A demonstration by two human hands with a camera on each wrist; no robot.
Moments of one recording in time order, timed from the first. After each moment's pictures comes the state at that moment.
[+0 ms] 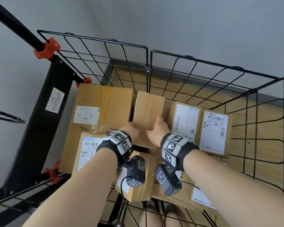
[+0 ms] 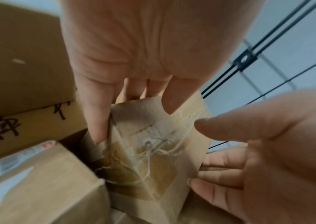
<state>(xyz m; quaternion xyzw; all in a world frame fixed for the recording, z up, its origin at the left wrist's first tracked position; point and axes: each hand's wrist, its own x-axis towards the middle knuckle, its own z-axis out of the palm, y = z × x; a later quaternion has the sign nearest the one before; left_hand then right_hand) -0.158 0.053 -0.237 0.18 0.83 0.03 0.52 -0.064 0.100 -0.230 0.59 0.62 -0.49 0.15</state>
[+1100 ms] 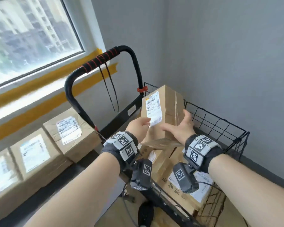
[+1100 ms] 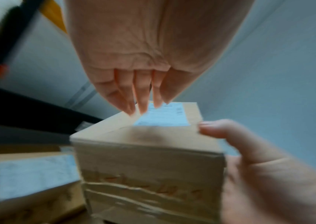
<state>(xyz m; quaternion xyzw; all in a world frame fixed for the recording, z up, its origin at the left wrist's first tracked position) -0.062 -0.130 0.049 0.18 0.86 0.39 0.28 0.034 -0.002 0.037 0.41 0.72 -0.56 -0.05</state>
